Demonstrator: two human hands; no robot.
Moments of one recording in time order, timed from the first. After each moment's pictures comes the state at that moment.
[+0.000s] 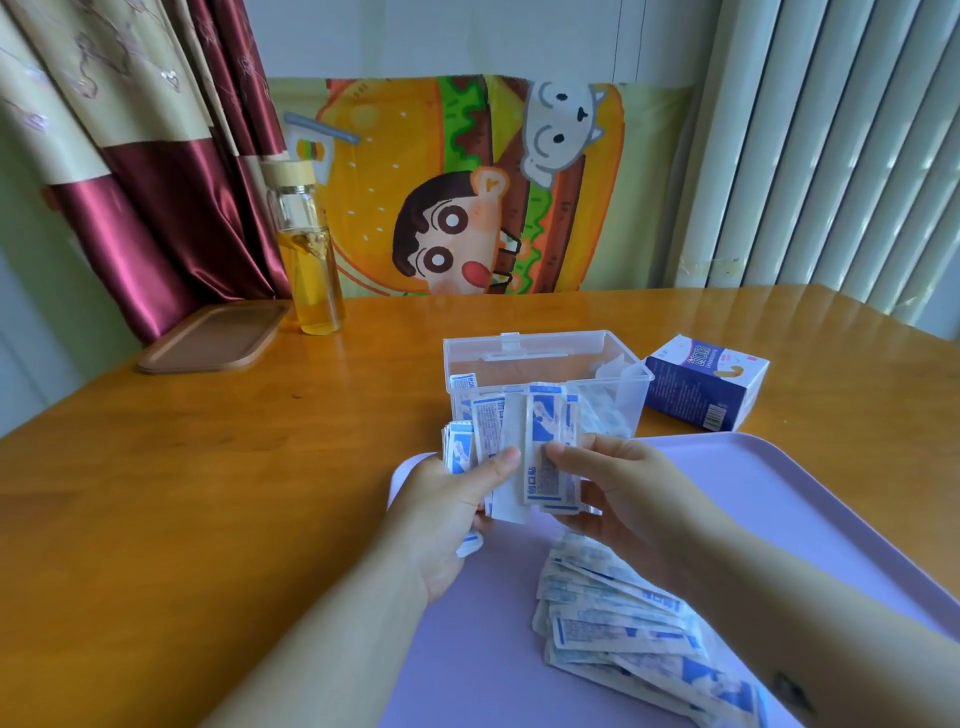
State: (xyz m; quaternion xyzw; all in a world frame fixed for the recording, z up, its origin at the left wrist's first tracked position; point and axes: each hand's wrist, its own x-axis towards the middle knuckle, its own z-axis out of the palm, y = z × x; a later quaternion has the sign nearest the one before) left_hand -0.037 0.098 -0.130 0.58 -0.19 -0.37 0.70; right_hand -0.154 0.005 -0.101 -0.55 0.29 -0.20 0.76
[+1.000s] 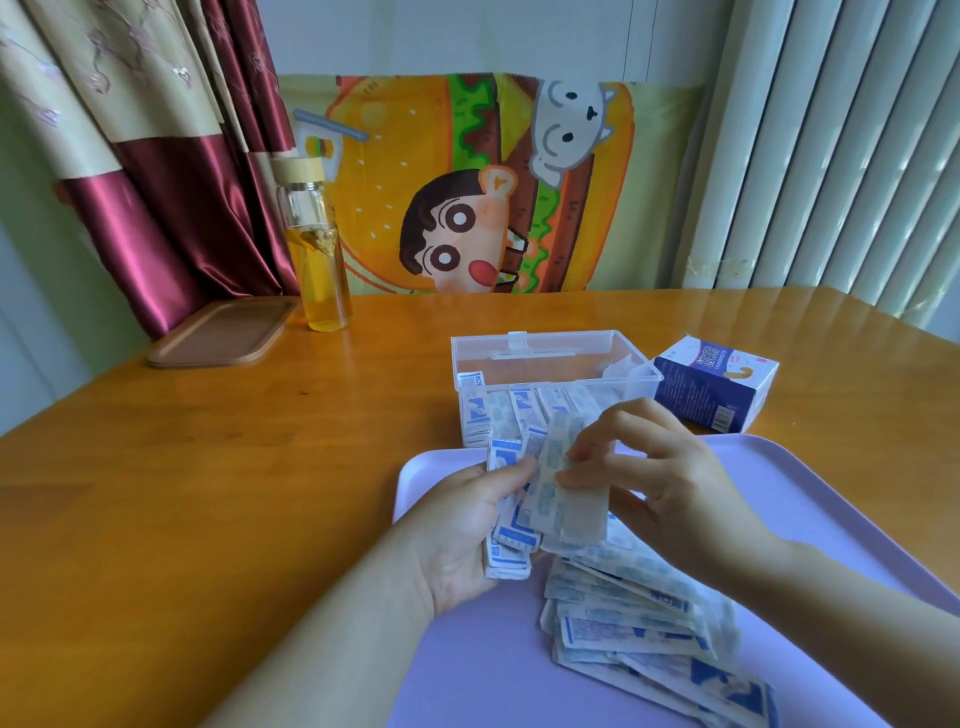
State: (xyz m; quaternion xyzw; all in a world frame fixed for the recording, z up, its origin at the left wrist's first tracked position) left_hand -0.049 0.104 -0.117 0.46 -0.20 -0.55 0.66; right_hand -0.171 -0.037 -0.119 -0.91 -0.05 -0.40 0.05
